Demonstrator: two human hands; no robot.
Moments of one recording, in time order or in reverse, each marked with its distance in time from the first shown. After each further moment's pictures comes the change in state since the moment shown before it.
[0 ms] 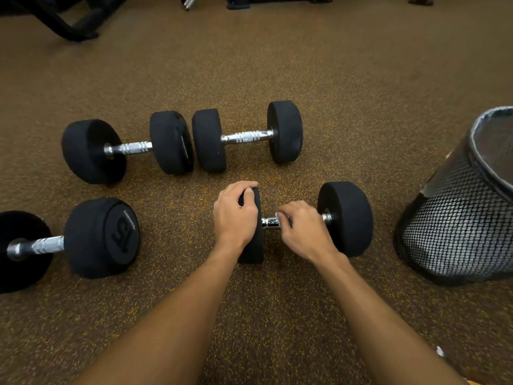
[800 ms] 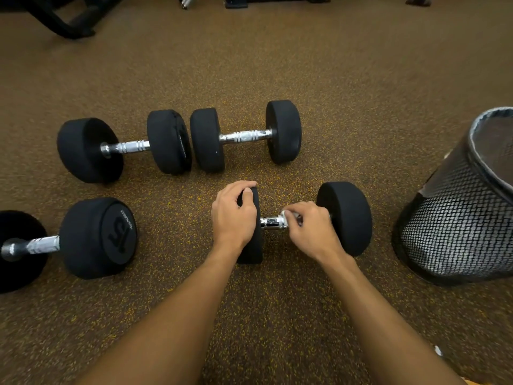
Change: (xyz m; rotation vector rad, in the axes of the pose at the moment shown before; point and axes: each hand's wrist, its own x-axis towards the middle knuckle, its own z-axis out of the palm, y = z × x) left_hand 0.000 -0.001 0.001 -0.018 0.005 -0.008; right_hand -0.005 0.008 -0.012 0.079 0.051 0.074
